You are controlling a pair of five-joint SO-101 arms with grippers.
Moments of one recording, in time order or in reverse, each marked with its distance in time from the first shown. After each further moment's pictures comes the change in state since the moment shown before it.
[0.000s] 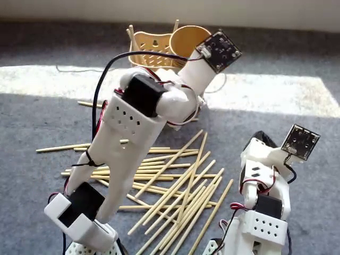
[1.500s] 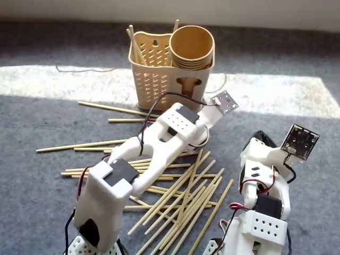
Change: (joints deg) left arm 2.1 26.6 27.6 -36.6 0.1; right arm -0.1 0.0 0.0 0.0 0.0
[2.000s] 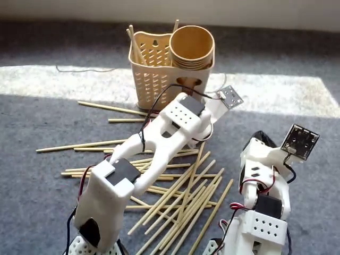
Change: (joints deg) left arm 0.4 0.5 -11.8 15.2 -0.2; right arm 0.0 0.0 0.0 0.0 0.0
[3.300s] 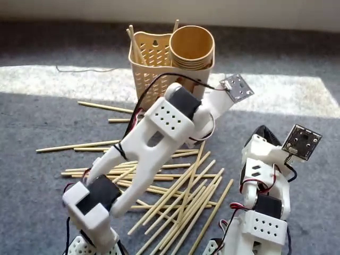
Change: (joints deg) left arm 2.4 -19.7 -1.2 14.9 0.0; right arm -0.1 0.0 0.2 -4.7 0.0
